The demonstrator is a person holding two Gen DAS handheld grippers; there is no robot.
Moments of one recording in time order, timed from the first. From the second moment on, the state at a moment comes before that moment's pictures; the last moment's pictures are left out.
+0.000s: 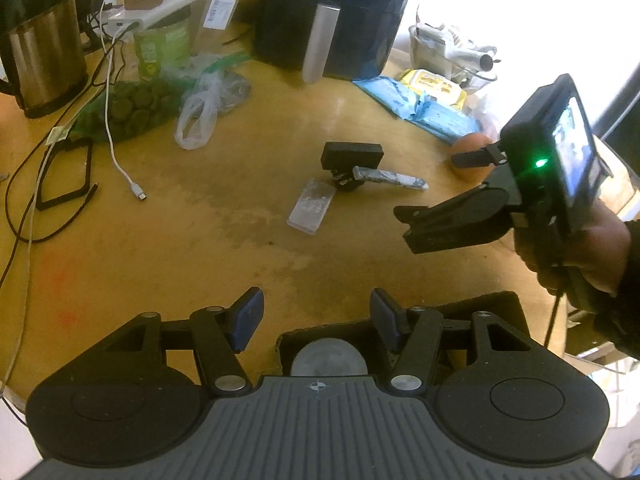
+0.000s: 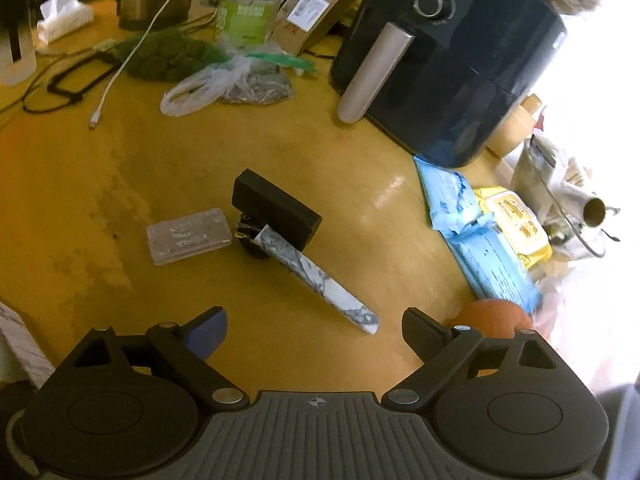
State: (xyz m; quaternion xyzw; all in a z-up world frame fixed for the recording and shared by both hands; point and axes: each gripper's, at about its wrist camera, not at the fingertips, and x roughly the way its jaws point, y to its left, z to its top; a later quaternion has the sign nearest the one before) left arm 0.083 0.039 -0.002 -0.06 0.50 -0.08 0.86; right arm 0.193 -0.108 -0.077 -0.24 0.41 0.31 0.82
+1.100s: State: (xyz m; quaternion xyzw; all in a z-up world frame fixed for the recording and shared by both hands) left arm 0.090 0.068 -0.013 -0.09 0.51 -0.05 0.85; right arm 0.196 -0.059 -0.134 -0.45 0.30 0.33 0.77
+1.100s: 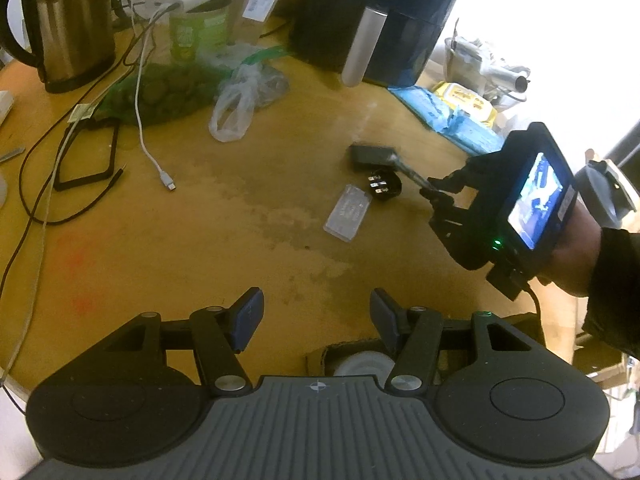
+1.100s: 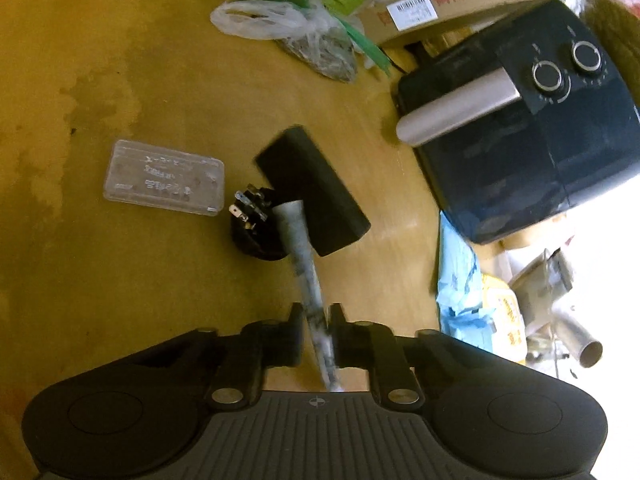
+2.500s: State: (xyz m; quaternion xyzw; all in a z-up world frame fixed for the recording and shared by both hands) left arm 0.129 0.053 -0.006 -0.05 0.49 -0.09 0.87; right arm 0.233 -0.155 -0.084 -0.03 0.52 0.26 0.81
